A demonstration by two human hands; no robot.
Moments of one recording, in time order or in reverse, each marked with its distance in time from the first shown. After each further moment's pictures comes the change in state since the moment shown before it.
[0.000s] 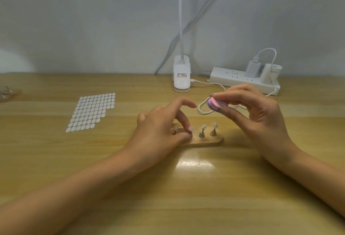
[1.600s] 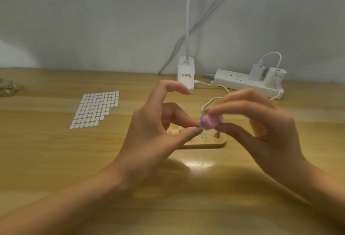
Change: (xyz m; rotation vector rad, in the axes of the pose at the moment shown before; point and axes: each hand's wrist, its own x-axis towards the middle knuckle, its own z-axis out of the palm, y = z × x) left_hand -0.023 0.019 -0.013 -0.407 0.223 0.132; right_hand -0.004 -0.029 0.009 -0.027 -0.088 -0.237
